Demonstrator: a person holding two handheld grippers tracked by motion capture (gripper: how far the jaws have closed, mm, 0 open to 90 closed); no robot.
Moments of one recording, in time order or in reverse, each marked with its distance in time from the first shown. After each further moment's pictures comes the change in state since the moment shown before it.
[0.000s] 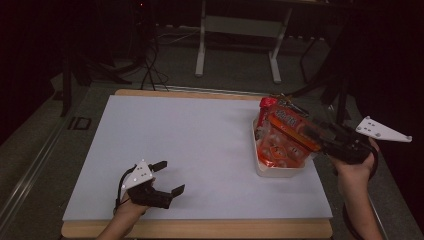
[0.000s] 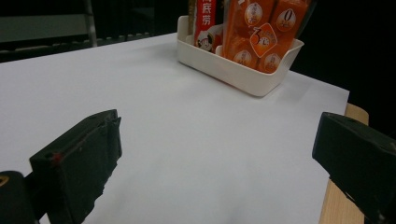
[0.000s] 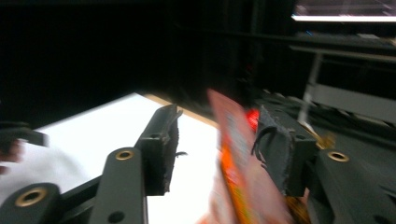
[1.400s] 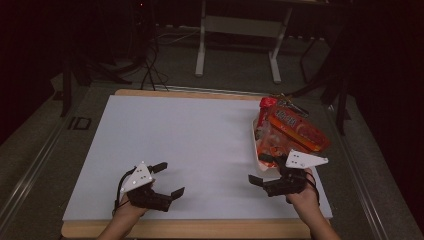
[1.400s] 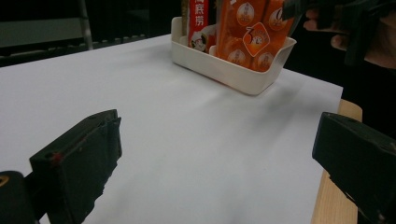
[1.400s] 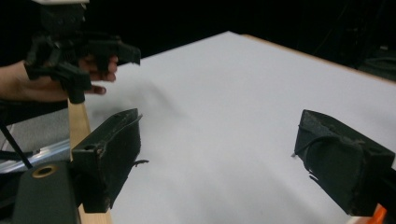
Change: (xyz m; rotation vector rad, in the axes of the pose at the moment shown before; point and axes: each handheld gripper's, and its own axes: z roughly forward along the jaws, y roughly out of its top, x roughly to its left) left arm -0.004 -0.001 -0.004 0.000 -0.012 0.028; right arm 0.077 -0.099 0.071 0.209 0.318 0.029
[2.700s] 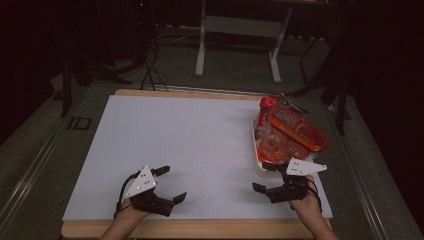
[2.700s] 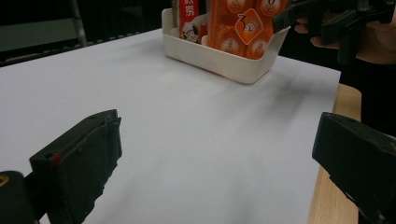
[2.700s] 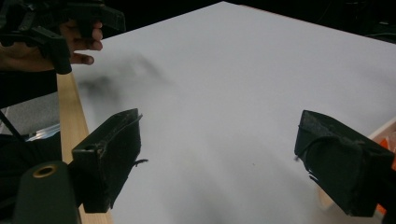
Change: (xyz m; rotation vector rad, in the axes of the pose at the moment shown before) left arm -0.006 -0.007 0.003 0.016 -0.009 0.050; right arm -0.009 -0.031 -0.005 0.061 -0.019 0.013
